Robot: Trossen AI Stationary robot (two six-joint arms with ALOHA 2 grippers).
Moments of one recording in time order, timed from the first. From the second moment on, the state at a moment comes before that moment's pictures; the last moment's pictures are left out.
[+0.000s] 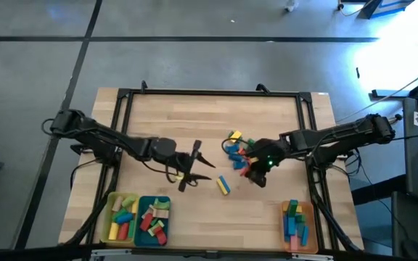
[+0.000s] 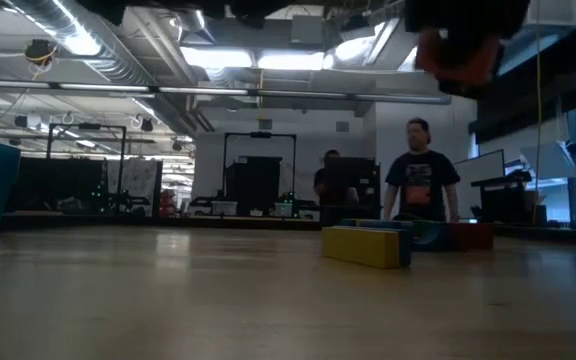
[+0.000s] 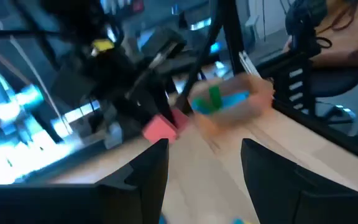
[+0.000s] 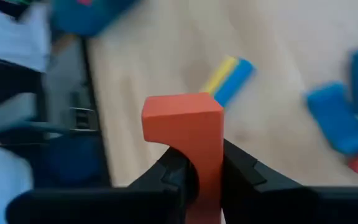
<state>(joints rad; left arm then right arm) -0.19 1.44 0.81 0.47 0.04 0.35 0.18 1.28 0.98 -0.56 -0.22 0.67</state>
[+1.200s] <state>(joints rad) -0.20 1.74 0.88 0.80 0.15 0.29 0.18 1.44 0.98 -0.13 -0.46 0.68</state>
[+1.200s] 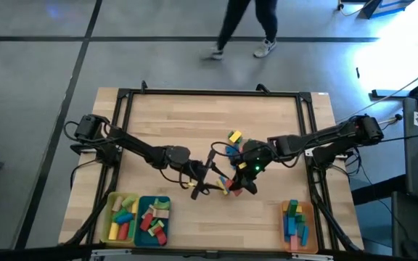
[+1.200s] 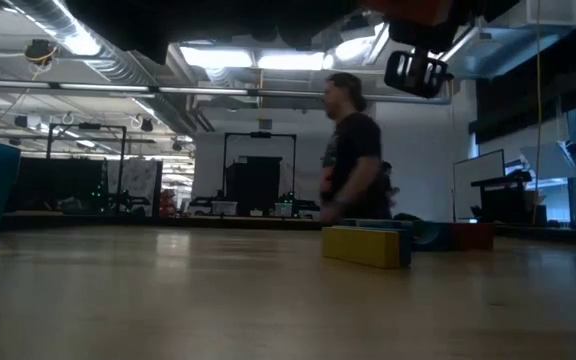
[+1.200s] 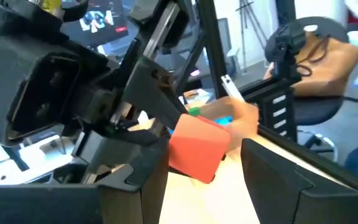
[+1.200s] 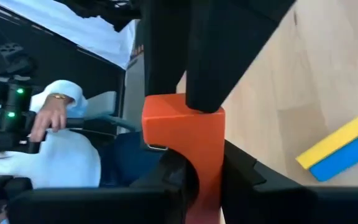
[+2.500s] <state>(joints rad) -0.20 1.74 0.88 0.79 0.14 0.38 0.18 1.46 0.98 -0.05 -0.53 0.83</state>
